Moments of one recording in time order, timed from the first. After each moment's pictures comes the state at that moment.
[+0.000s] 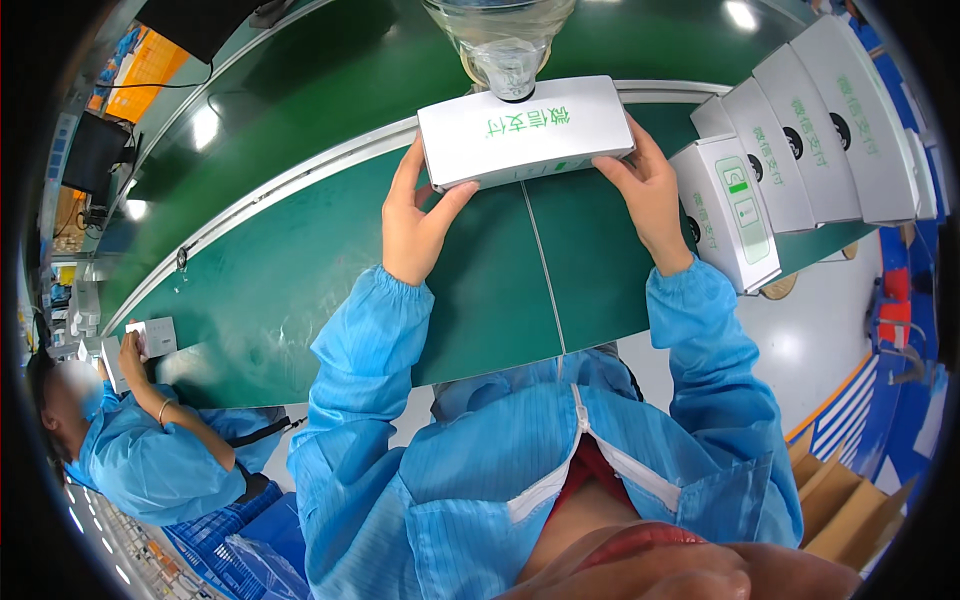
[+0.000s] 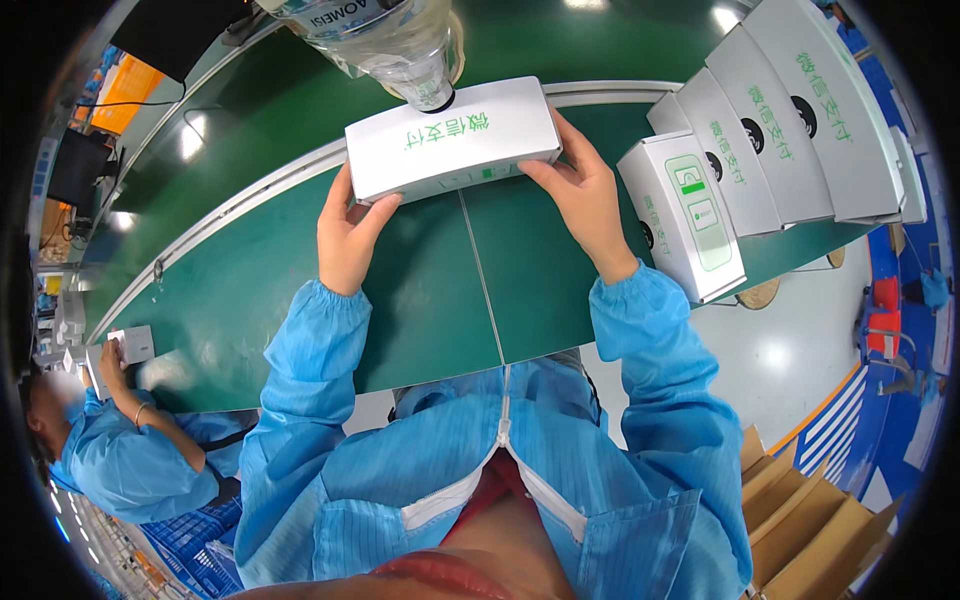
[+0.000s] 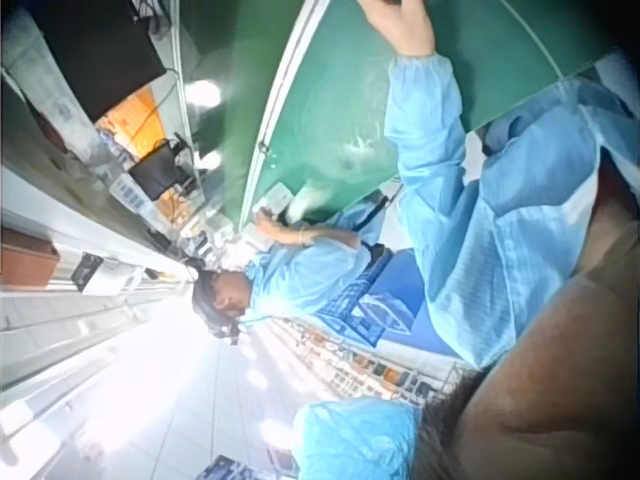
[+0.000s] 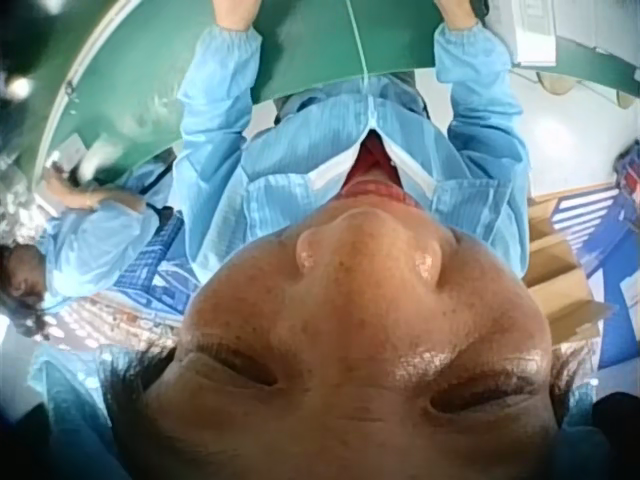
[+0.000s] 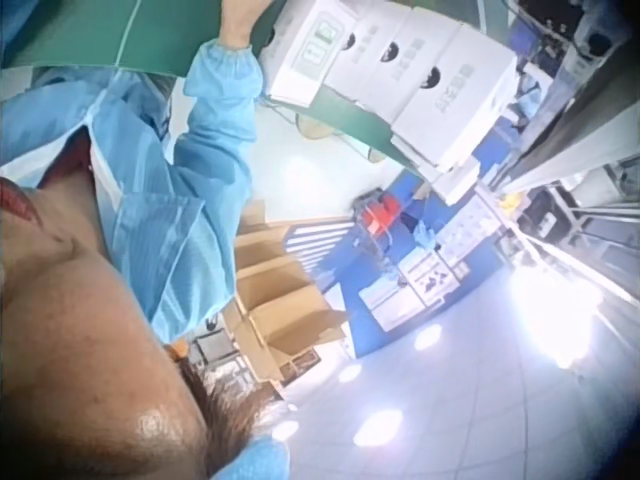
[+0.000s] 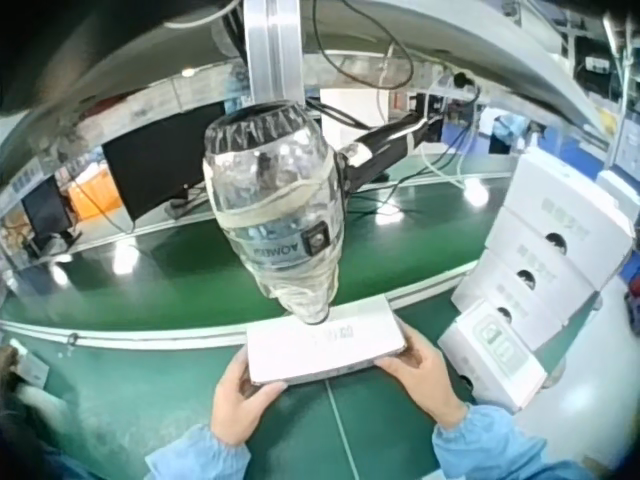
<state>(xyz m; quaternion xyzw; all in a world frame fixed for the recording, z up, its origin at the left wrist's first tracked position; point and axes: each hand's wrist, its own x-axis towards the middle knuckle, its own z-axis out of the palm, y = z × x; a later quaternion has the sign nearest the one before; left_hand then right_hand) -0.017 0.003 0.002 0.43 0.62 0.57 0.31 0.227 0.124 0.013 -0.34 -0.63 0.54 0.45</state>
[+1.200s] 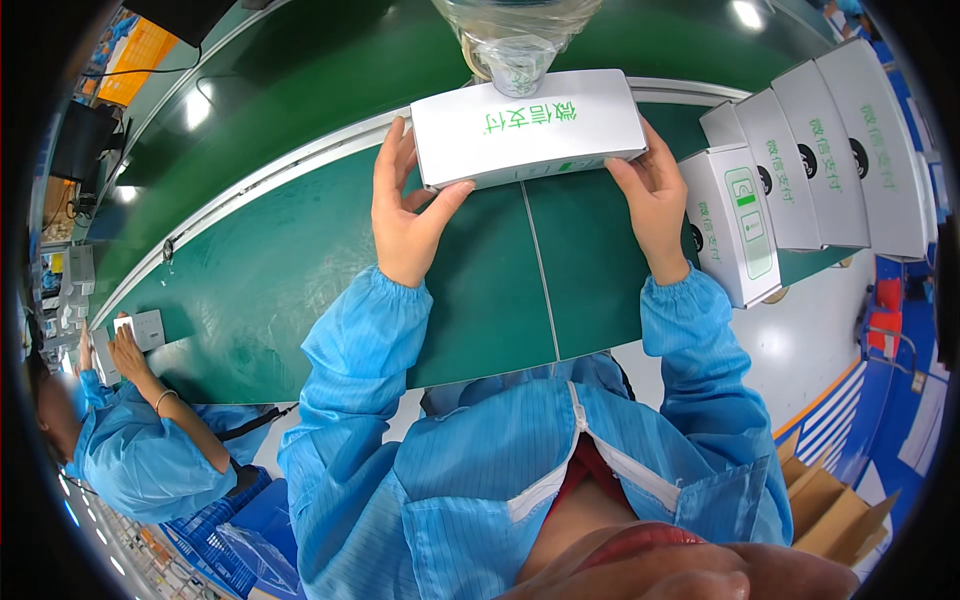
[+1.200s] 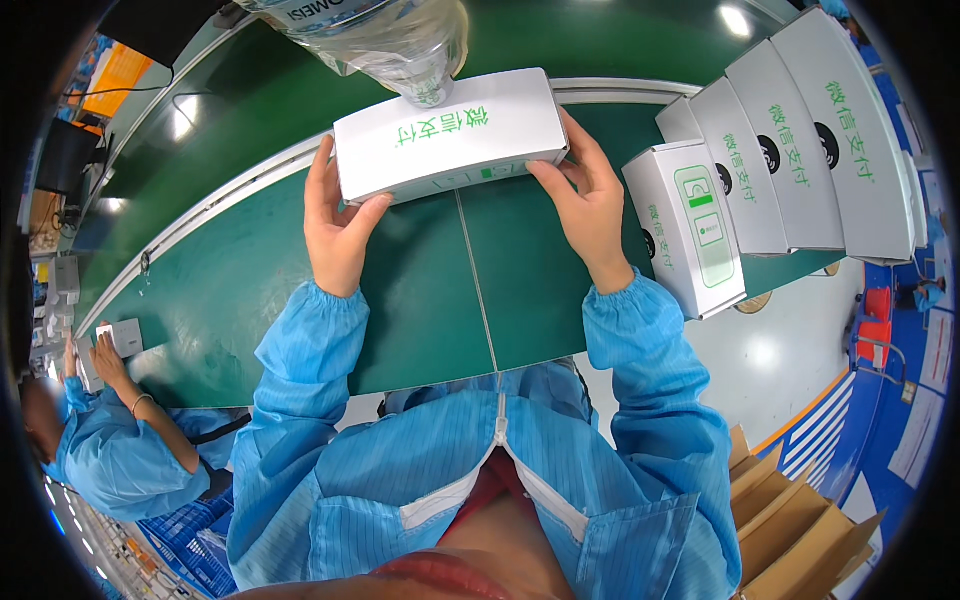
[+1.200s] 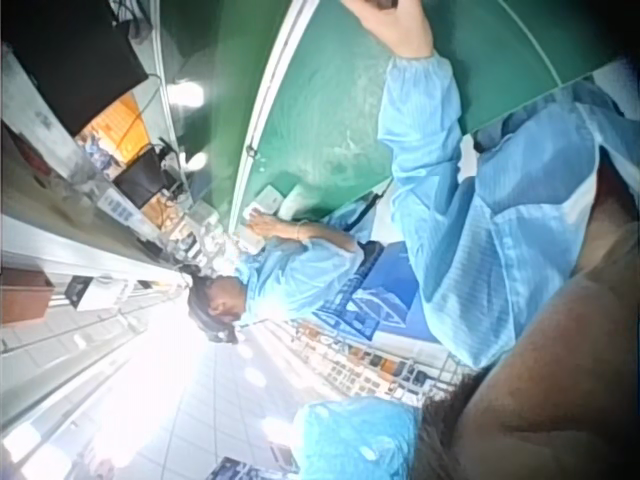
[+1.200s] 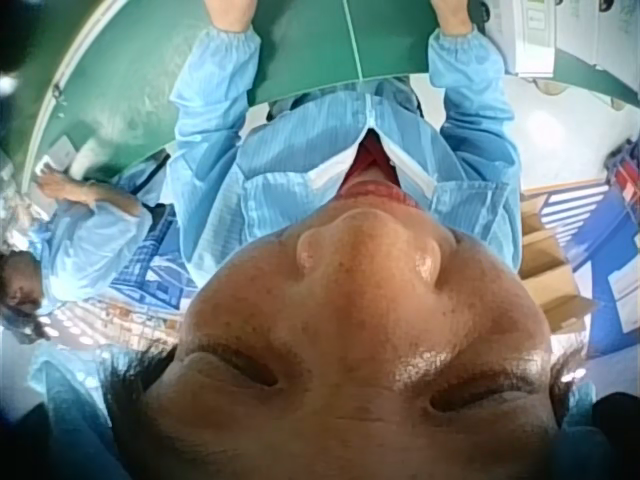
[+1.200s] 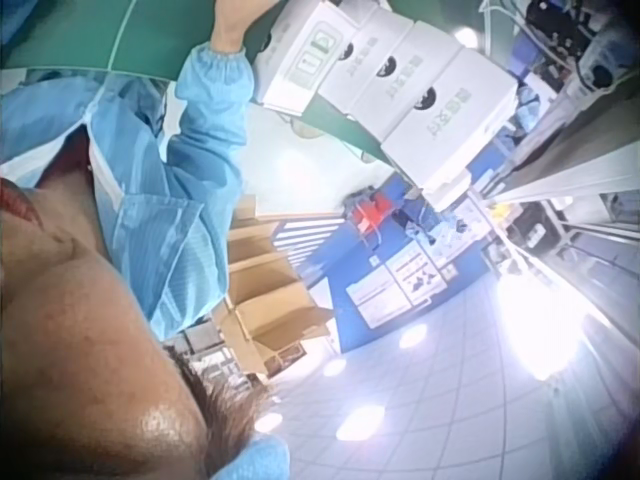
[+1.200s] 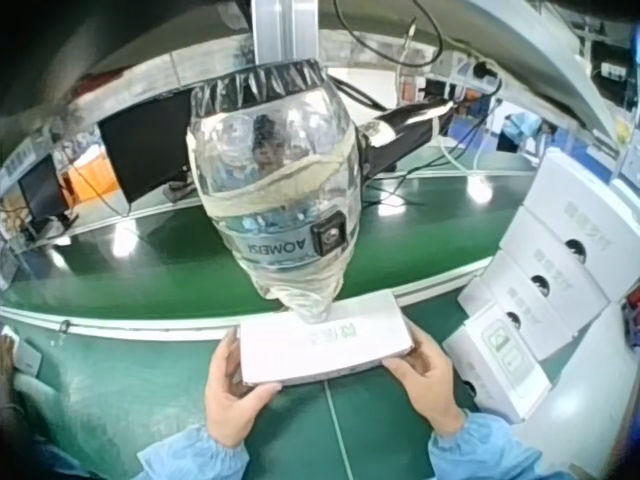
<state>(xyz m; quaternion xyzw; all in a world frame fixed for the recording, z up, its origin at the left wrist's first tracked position) -0.011 0.008 -0.002 0.41 0.58 0.64 0.29 0.229 0.127 -0.006 -0.32 -0.64 0.50 0.49</state>
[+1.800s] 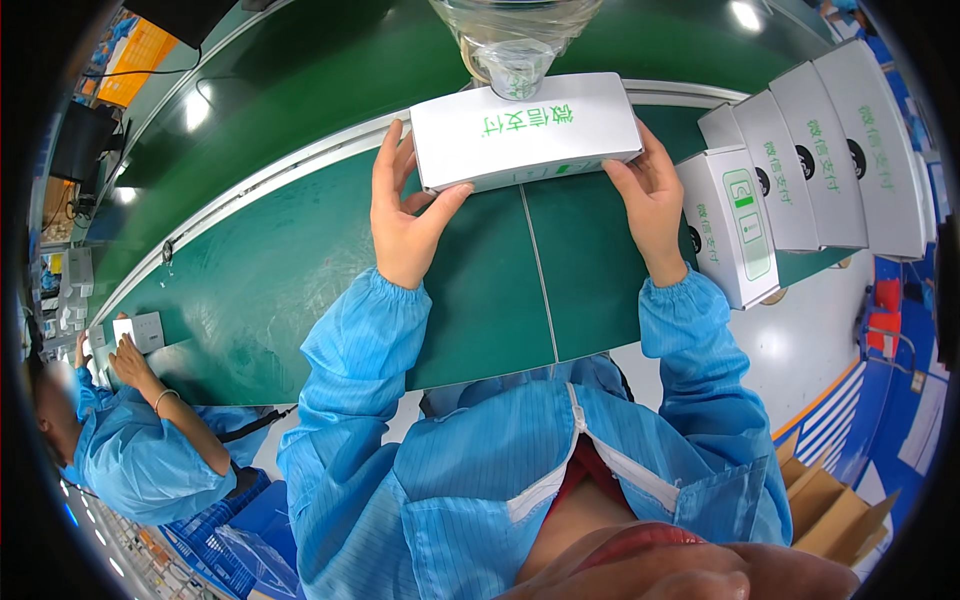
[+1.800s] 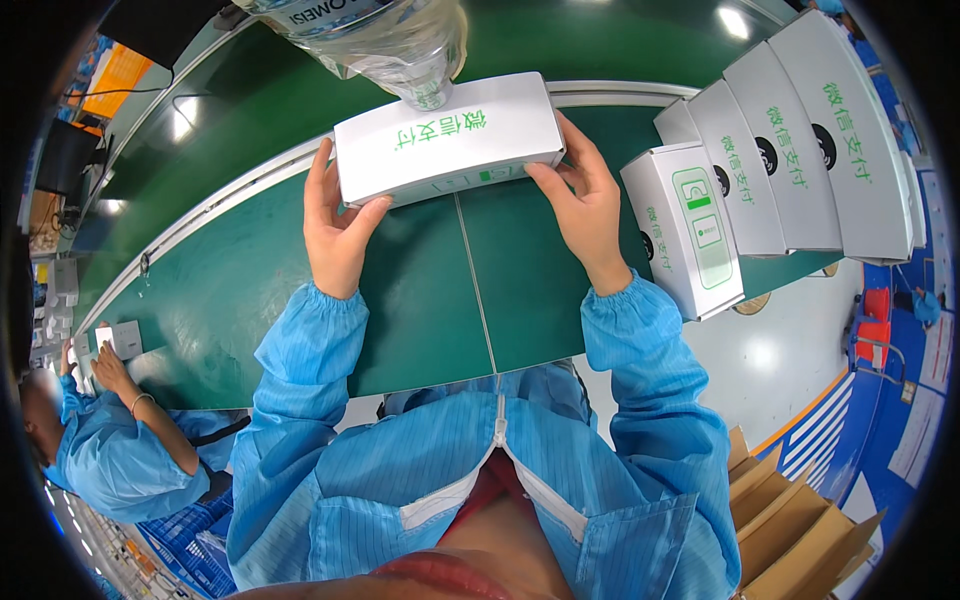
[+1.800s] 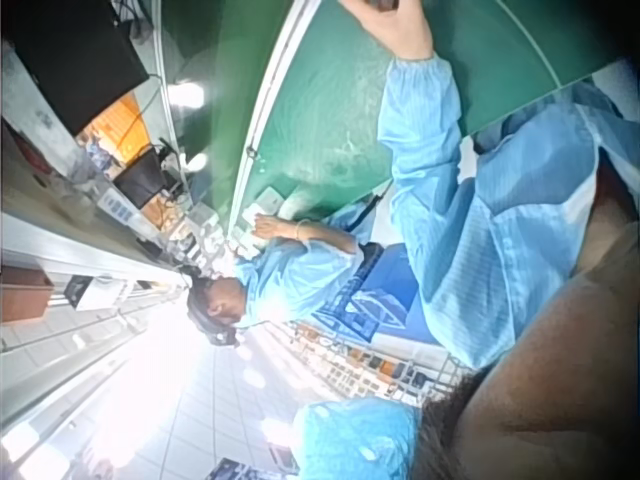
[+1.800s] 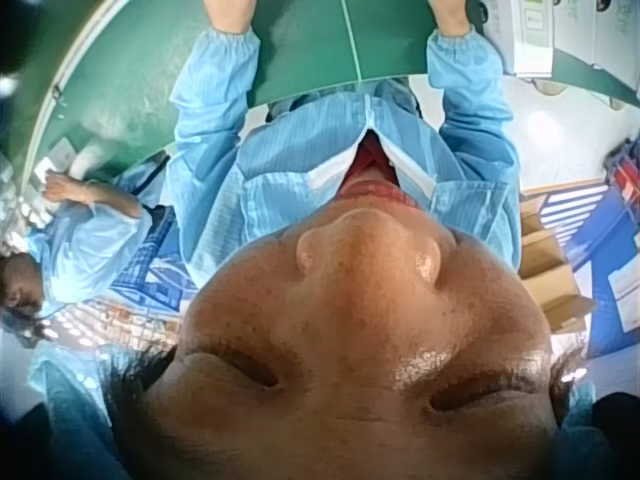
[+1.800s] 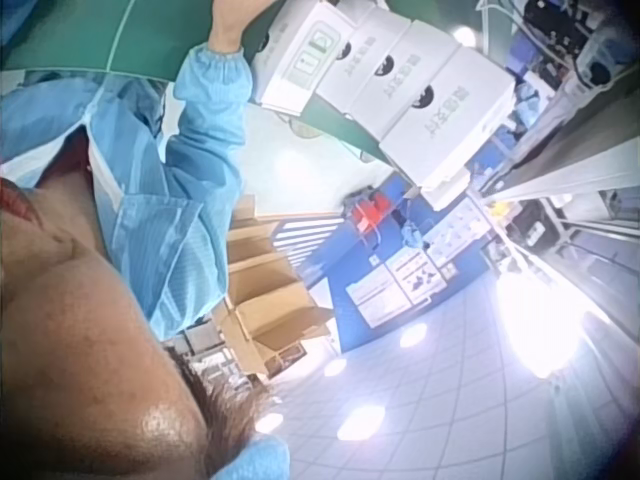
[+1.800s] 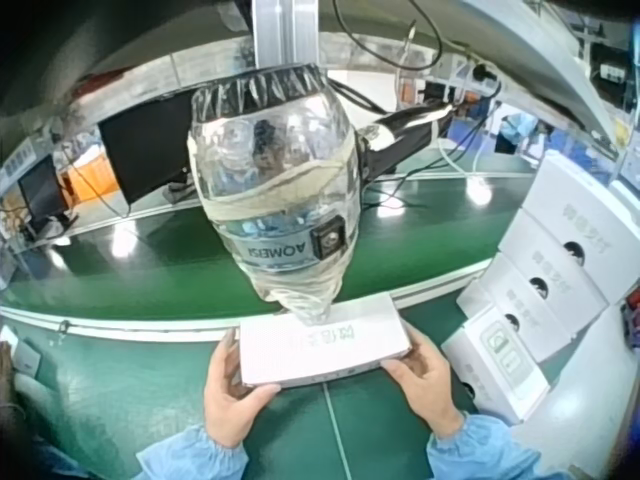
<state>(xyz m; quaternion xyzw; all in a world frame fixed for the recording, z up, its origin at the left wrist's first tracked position) -0.011 0.008 -0.001 0.41 0.59 0.63 0.29 0.228 0.127 -0.006 -0.33 -0.64 0.50 0.49</state>
